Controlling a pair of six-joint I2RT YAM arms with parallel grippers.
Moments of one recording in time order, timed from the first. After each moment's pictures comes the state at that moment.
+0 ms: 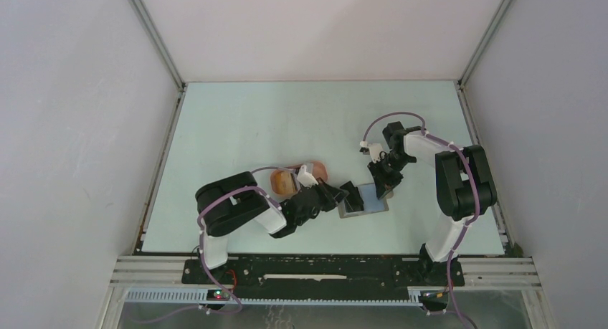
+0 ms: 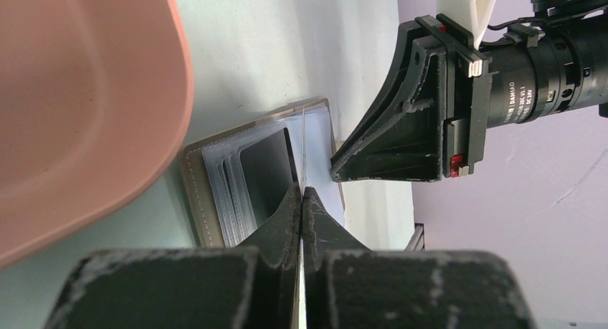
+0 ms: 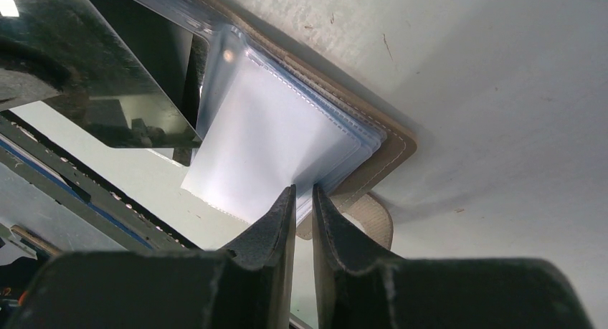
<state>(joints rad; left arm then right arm) -1.05 1.90 0.55 1.07 -0.28 -1.23 0.23 1.80 1.11 -0.89 -0.41 -0.37</state>
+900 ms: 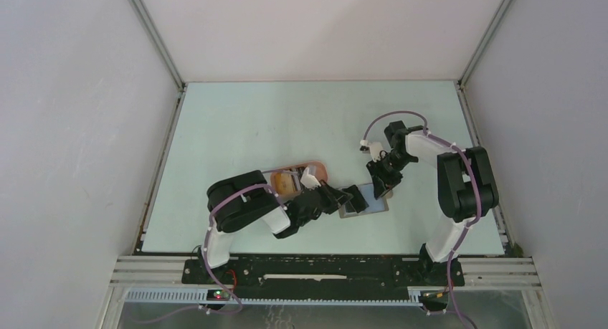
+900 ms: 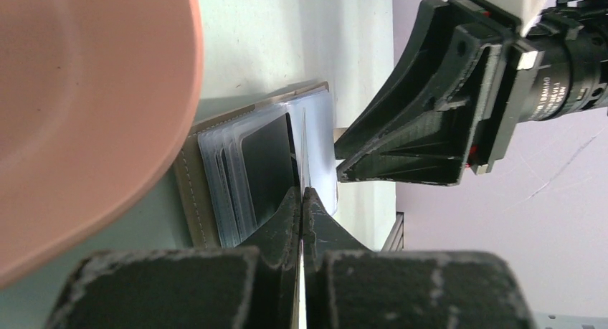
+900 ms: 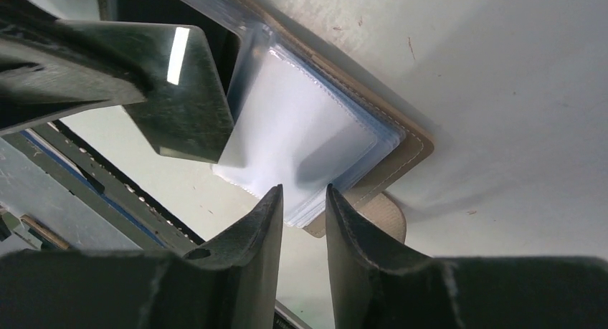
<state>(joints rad) -1.05 1.99 0.57 1.14 -0.22 -1.31 0.22 1.79 1.11 -0.90 -0.46 -0.40</state>
